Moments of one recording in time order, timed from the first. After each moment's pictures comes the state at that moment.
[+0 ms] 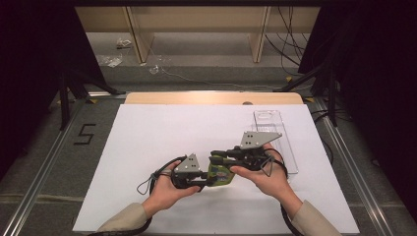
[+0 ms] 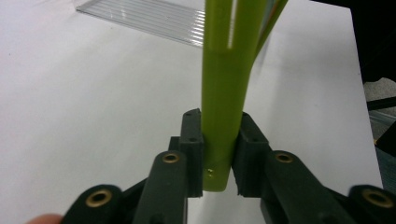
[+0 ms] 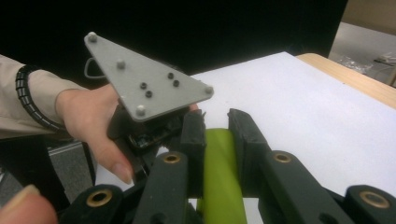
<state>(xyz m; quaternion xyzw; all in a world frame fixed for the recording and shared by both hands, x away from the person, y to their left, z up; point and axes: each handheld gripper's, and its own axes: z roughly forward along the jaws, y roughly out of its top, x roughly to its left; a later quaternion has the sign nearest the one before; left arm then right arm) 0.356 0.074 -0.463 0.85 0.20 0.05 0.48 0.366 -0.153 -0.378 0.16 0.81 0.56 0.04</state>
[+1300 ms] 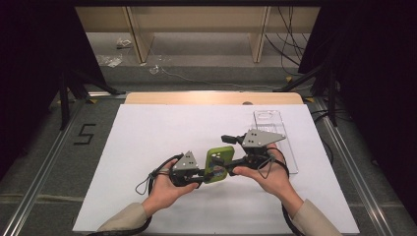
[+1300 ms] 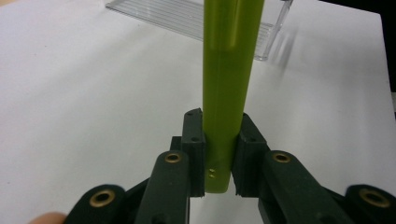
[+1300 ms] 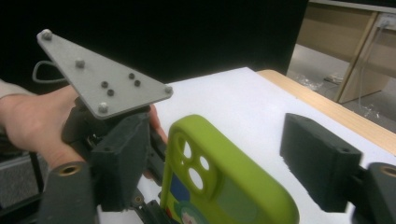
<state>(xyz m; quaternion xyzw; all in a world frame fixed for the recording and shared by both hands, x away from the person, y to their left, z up) 0.360 0.080 -0.462 0.84 0.24 0.07 0.48 0.372 -0.158 -0.382 0.18 0.79 0.57 0.12</state>
